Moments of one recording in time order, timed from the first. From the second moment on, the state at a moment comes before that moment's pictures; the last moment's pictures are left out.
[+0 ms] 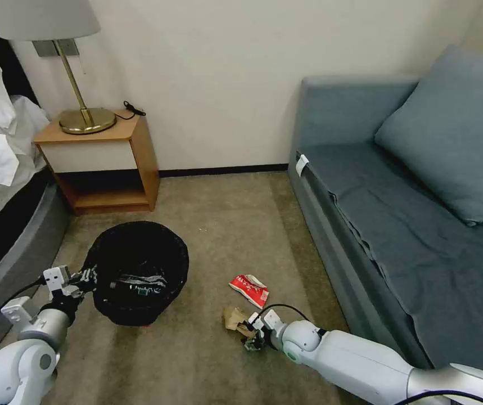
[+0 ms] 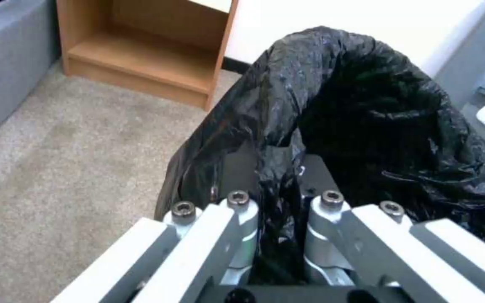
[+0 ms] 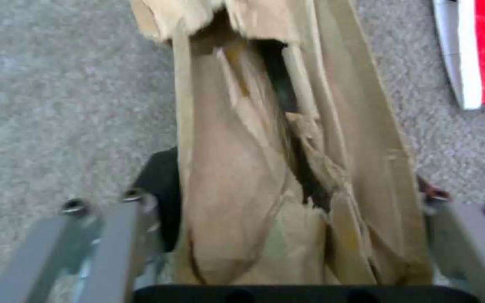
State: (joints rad) left arm 1.46 -1.22 -0.89 -1.91 -0.71 0.32 0.10; right arm -0.58 1.09 -0.83 1.18 0.75 -0.36 0.04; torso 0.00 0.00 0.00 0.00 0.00
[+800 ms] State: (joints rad) left arm 1.46 -1.21 -0.89 -1.90 -0.71 0.32 0.09; right arm -0.55 1.06 -0.71 1.28 0.75 -0.32 0.10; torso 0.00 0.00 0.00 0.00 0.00
